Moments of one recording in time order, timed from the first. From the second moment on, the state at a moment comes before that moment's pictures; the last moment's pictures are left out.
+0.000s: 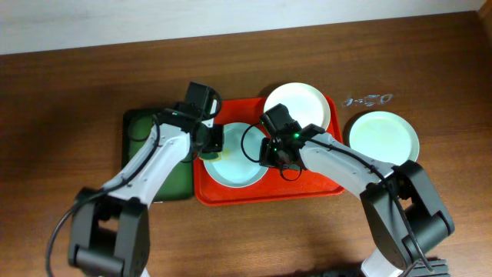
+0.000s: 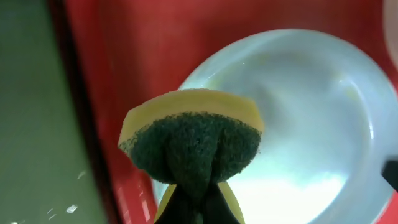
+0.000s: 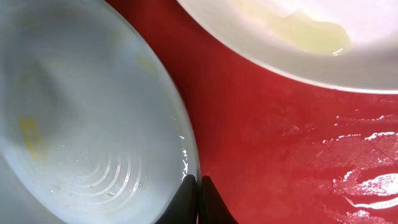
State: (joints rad) left arm -0.40 1.86 1.32 -0.71 0.06 -0.24; right arm 0.47 1.78 1.06 -0.52 -0.08 0.73
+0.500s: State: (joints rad) left arm -0.39 2.01 1.34 -0.66 0.21 -0.25; right arm 0.47 1.78 1.06 -0.52 -0.08 0.73
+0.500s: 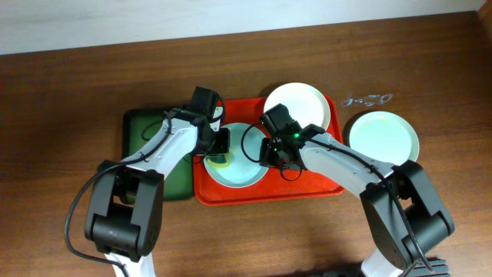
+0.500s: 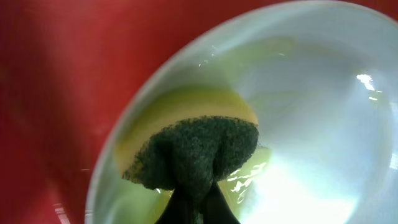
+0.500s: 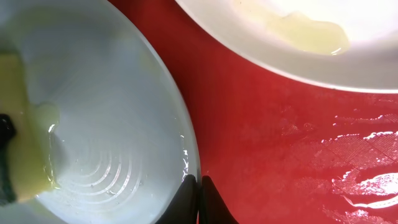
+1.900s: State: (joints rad) left arm -0.43 2.00 1.45 -0.77 0.28 -0.15; right arm 0.47 1.78 1.05 -0.52 -0.08 0.73
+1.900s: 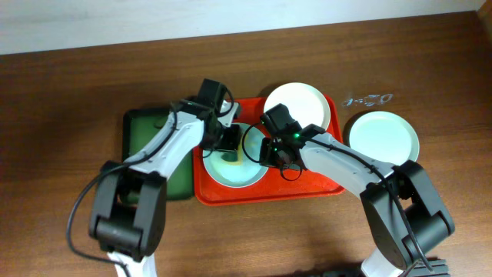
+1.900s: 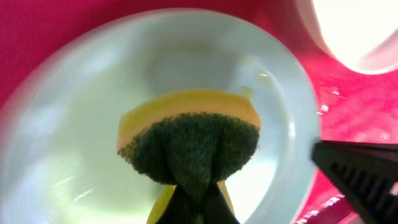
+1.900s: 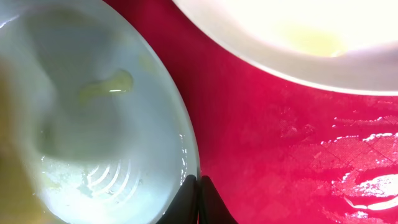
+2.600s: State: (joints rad) left arm -0.47 2.04 1.42 -0.82 0.38 -0.18; right arm 0.47 1.78 1.05 -0.52 -0.08 0.73
